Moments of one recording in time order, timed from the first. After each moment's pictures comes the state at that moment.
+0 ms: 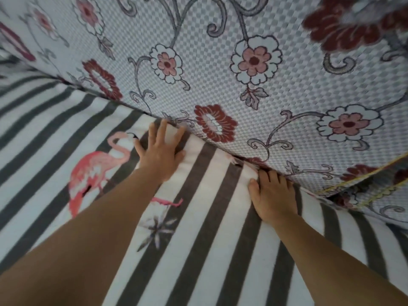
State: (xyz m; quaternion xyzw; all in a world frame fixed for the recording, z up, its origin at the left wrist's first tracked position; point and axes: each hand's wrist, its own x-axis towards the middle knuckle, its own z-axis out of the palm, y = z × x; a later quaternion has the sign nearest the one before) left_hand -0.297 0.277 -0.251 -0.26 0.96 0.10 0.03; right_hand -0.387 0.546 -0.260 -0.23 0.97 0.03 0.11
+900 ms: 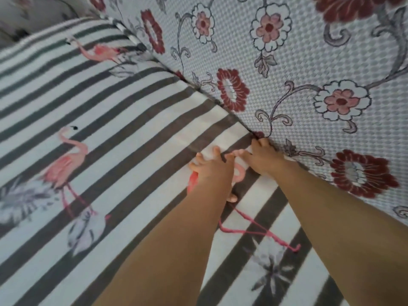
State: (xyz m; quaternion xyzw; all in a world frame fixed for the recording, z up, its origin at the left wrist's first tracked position) left_hand -0.222 0.167 -0.225 -0.36 0.87 0.15 0.30; right_hand -0.363 0.210 -0.259 -0.37 0.88 0.04 0.27
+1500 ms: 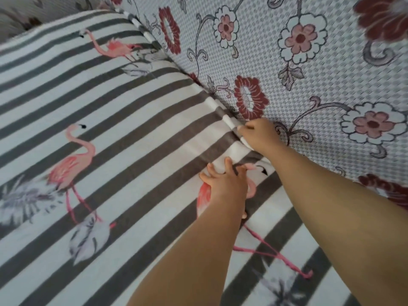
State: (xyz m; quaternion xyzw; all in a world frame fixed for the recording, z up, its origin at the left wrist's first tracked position) left_hand -0.225 0.164 -0.223 -0.36 0.86 0.19 0.31; right_hand -0.363 0.130 -0.231 -0.41 0.86 -0.22 0.19
